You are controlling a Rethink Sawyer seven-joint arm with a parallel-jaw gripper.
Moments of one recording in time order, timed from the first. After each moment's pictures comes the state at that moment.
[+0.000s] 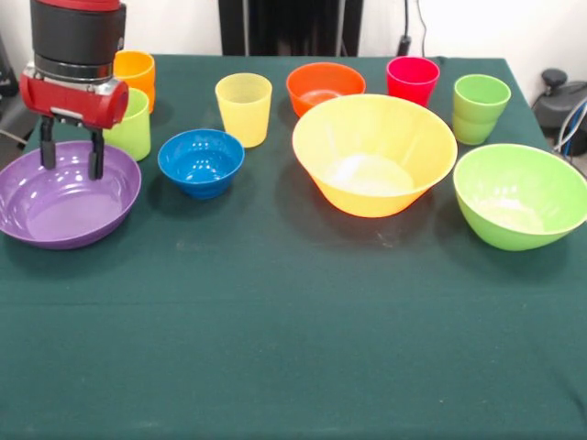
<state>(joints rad) -0.74 -0.53 0.19 1.55 -0.55 0.25 1.81</state>
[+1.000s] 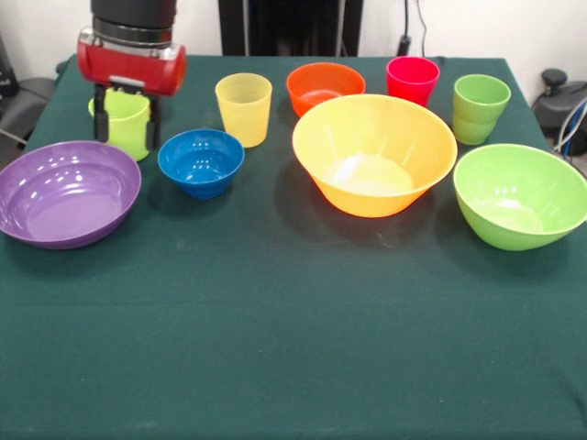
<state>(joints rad) -0.64 -0.65 0.19 1.66 -0.55 0.29 1.81</state>
